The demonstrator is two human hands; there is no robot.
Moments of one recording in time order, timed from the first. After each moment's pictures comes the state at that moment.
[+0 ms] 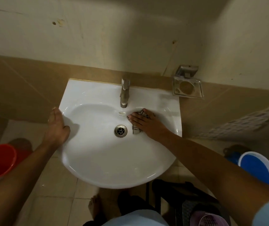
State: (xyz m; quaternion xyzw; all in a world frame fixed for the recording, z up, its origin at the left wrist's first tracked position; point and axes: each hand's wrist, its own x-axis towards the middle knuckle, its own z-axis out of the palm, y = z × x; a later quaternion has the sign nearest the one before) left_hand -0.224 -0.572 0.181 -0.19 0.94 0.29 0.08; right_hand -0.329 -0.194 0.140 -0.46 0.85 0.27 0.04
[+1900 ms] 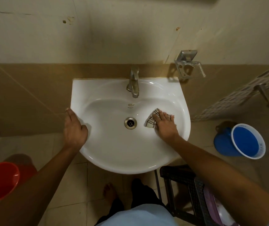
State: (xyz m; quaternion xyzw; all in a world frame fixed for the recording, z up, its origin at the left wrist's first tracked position) left_hand -0.220 -0.577 0.169 -0.14 0.94 0.30 0.01; right_hand -0.240 -0.219 0.147 -0.04 0.99 -0.02 0.13
